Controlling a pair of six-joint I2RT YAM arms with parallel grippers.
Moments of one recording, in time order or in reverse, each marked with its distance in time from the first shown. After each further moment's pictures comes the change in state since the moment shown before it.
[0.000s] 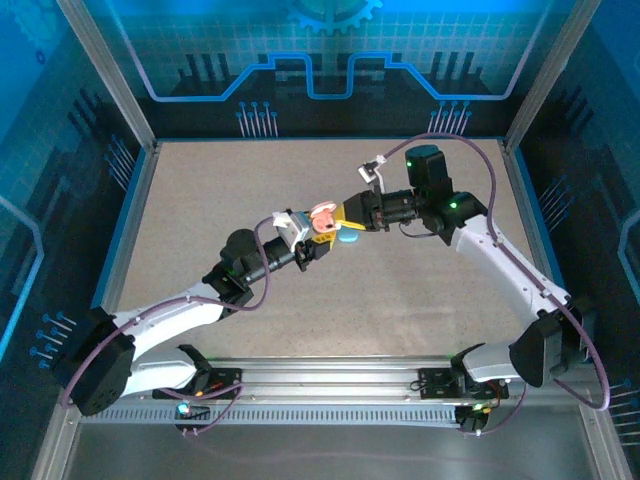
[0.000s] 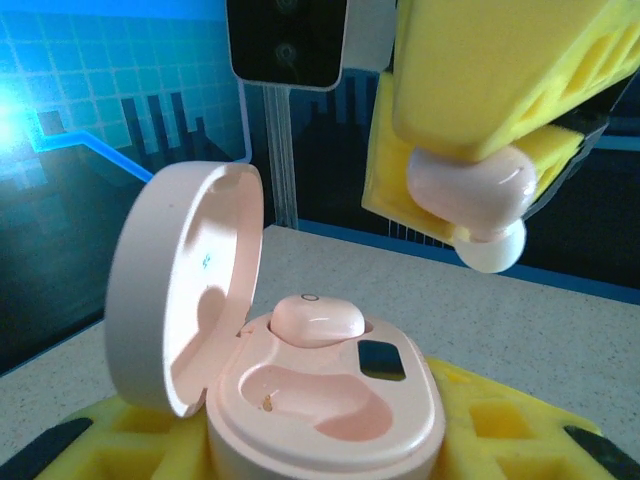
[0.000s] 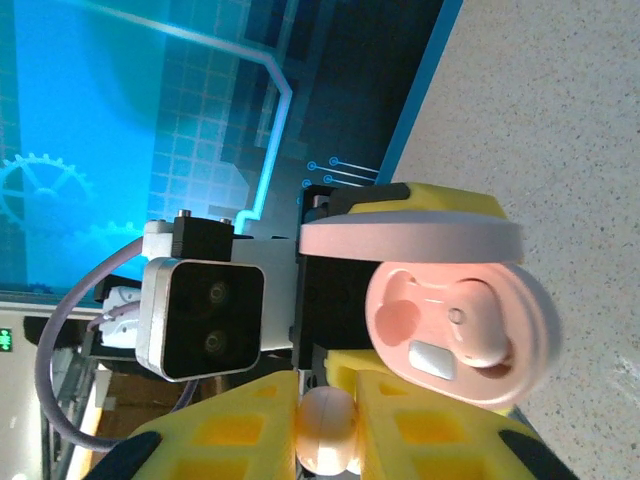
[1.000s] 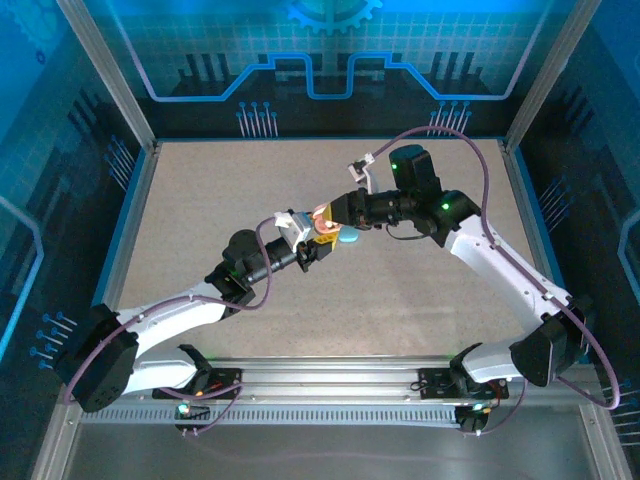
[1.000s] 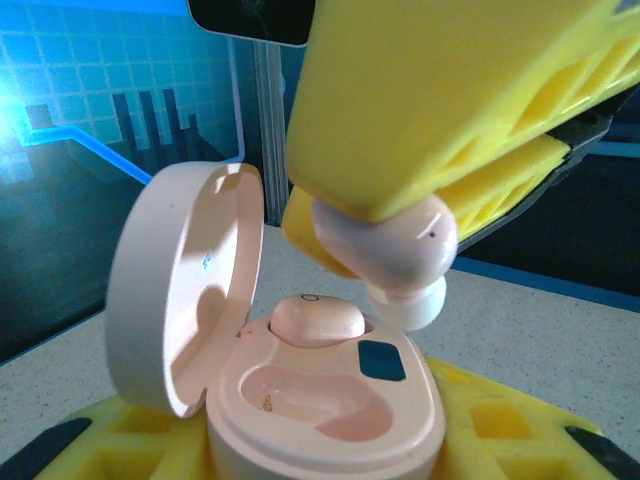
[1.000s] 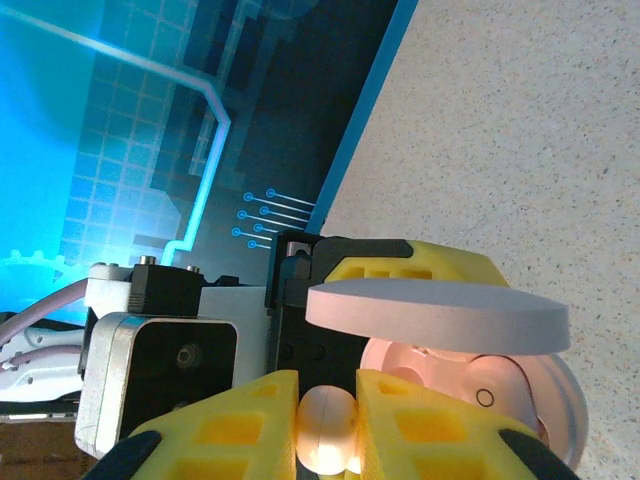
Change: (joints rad) left arm -0.008 0.018 0.000 0.019 0.001 -0.024; right arm 0.098 0.007 0.070 -0.072 0.253 -0.055
